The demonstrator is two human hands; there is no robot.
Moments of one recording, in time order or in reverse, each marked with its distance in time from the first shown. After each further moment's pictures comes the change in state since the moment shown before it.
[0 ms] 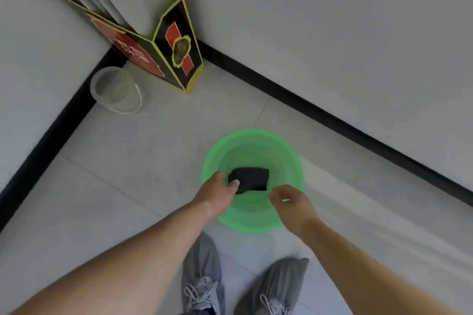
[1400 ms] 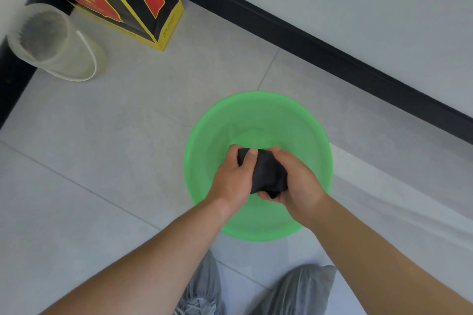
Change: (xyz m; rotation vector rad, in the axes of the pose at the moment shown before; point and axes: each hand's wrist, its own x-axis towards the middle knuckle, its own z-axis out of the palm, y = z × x) left_hand 0.092 -0.022 0.092 -0.478 0.145 0.158; right_hand 0.099 0.027 0.057 0.875 -0.211 0.052
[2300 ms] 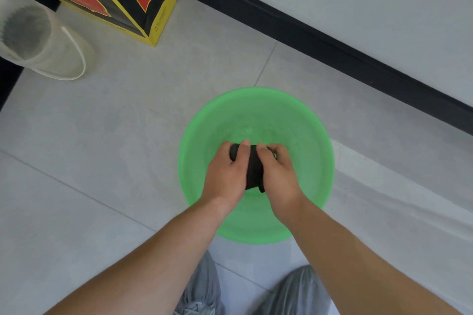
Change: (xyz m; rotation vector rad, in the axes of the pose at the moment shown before) left_hand 0.014 -0.001 0.002 0.124 0.140 0.032; right_hand 0.024 0.016 0.027 -0.155 0.222 -0.167
